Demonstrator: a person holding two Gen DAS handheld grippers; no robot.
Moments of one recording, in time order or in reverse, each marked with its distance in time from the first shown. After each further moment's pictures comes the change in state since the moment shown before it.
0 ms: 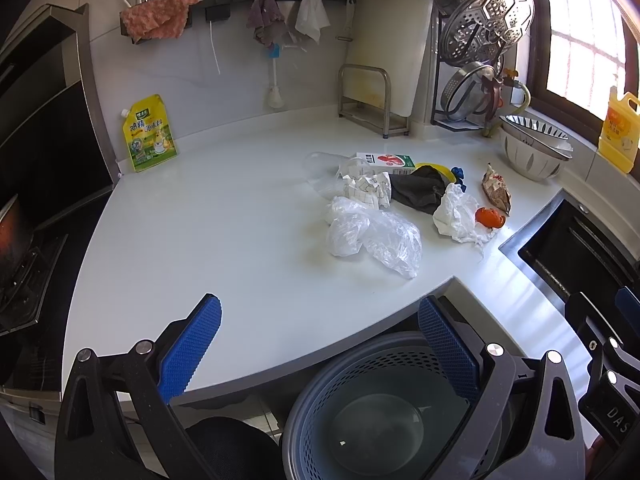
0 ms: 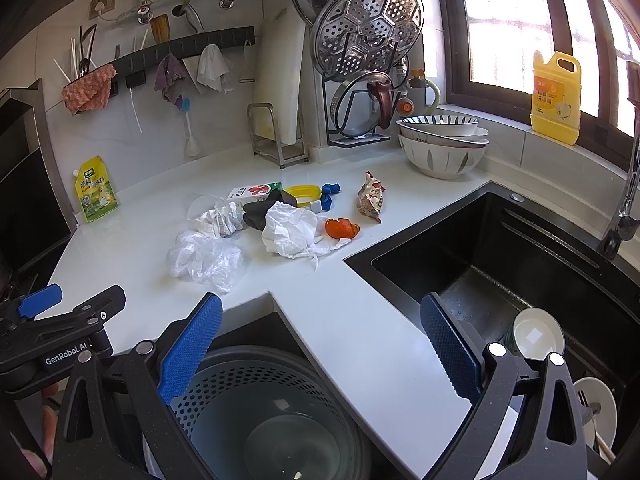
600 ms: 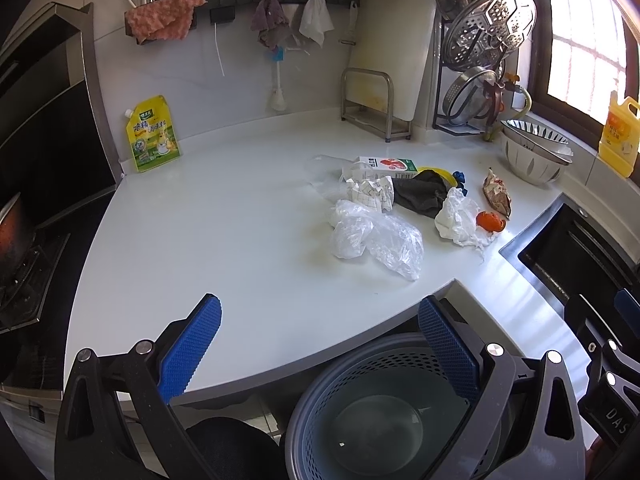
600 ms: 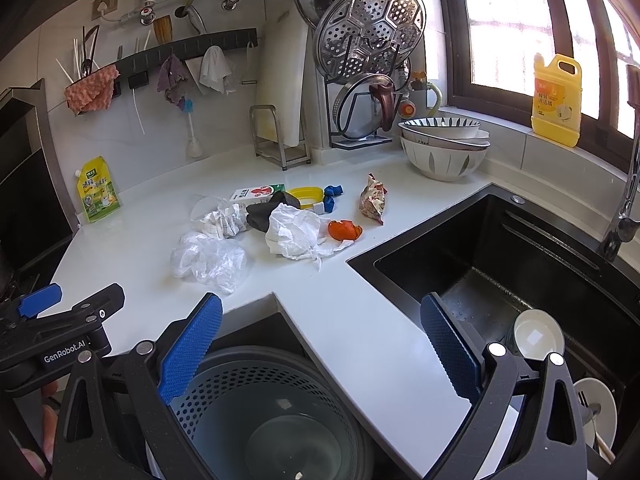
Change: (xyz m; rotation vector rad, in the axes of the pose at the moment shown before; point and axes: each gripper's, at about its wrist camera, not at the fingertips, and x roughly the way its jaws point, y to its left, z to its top) left arm -0.005 0.004 0.000 -0.008 -0.010 0.002; right arm -0.002 0.002 0.002 0.000 -0.001 0.006
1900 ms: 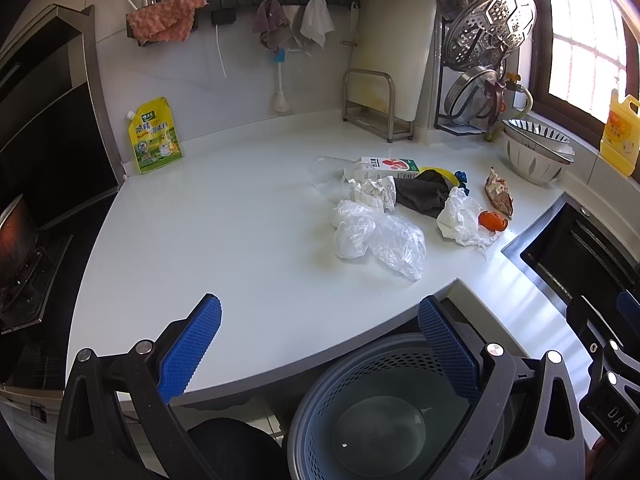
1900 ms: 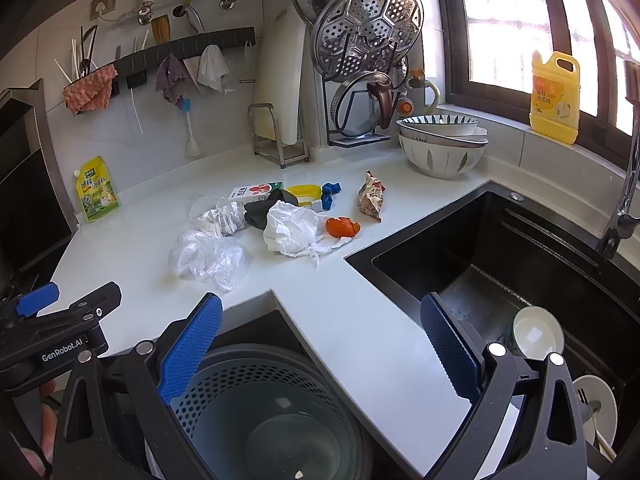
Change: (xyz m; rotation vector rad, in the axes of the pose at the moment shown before) left arm -0.001 0.002 0.000 0.004 0.001 0.007; right arm 0.002 -0.004 -0.003 0.007 0.007 -0.002
